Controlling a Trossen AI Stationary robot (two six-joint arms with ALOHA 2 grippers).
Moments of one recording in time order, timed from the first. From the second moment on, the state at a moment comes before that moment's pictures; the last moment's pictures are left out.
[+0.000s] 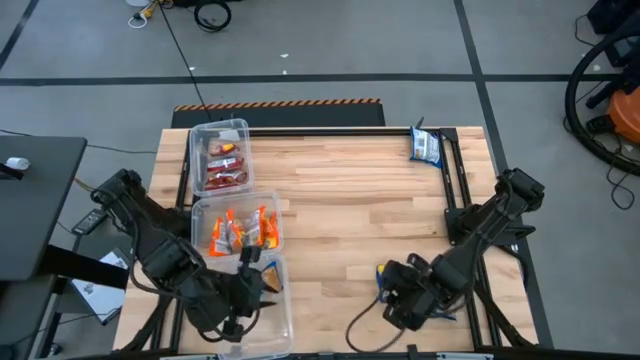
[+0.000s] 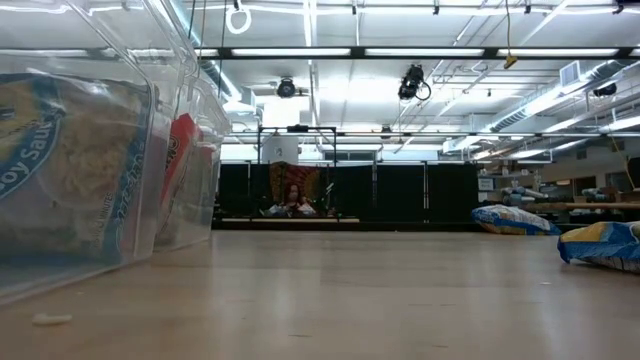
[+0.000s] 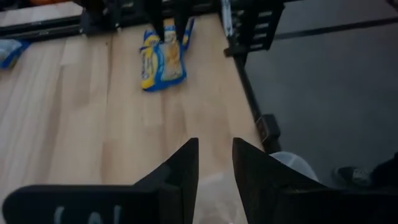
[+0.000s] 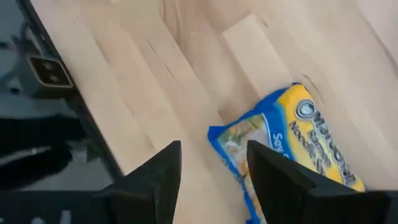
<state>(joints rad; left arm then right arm) -0.78 1.54 1.66 -0.88 -0.51 -0.40 0.76 1.65 1.36 -1.00 0.26 1.32</state>
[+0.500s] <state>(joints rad) -0.76 1.54 1.66 -0.87 -0.62 -0.40 0.65 1.65 1.02 -0.70 0.15 0.50</state>
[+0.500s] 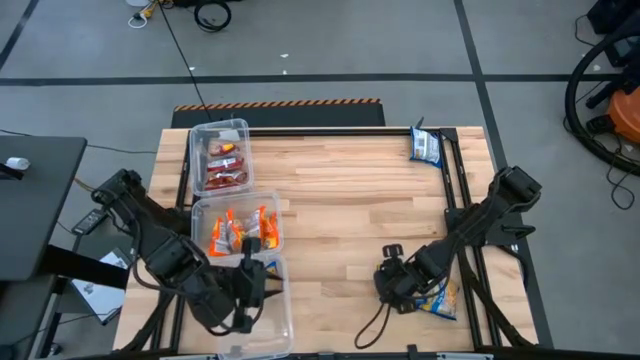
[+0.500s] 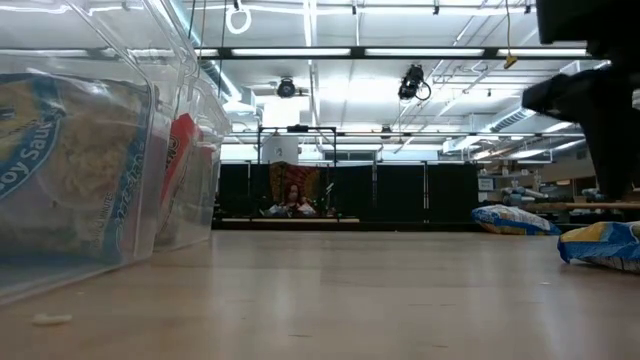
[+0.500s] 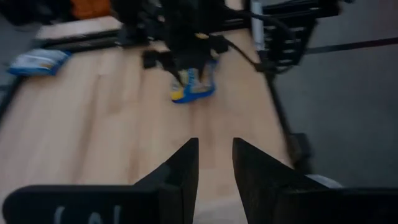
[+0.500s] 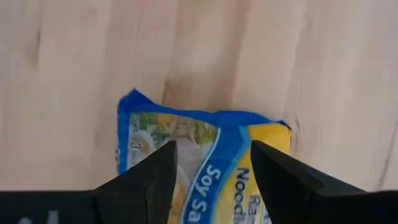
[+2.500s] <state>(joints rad) -0.47 1.50 1.66 -0.94 -0.70 -0.59 0.47 1.50 1.35 -0.74 0.17 -0.44</state>
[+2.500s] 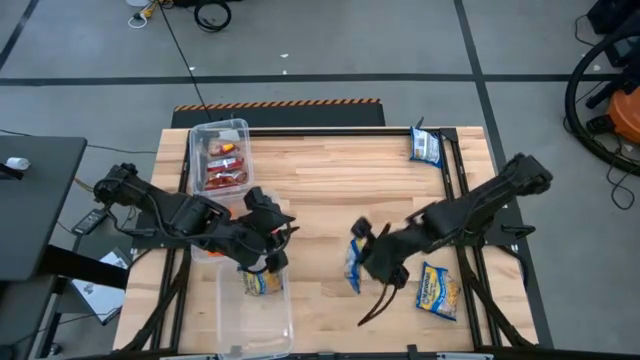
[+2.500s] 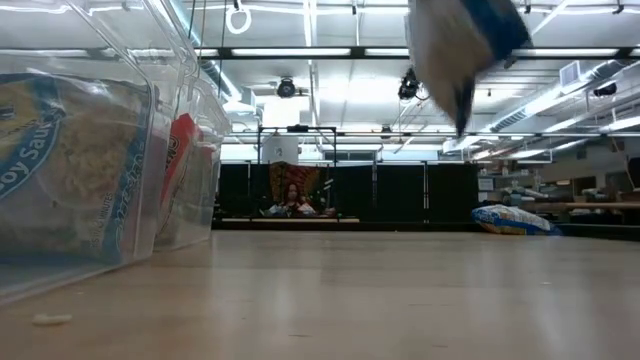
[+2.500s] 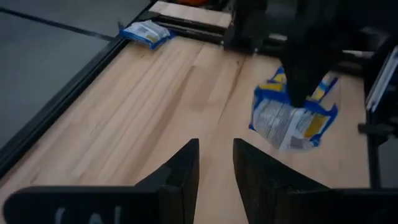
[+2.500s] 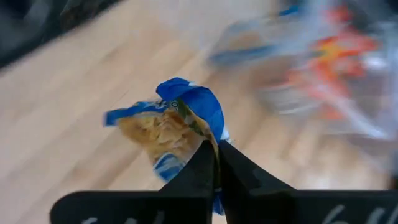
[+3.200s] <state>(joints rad) -0.27 1.68 1.66 -0.50 -0.61 -0.53 0.37 1.37 1.39 -0.75 0.64 -0.05</state>
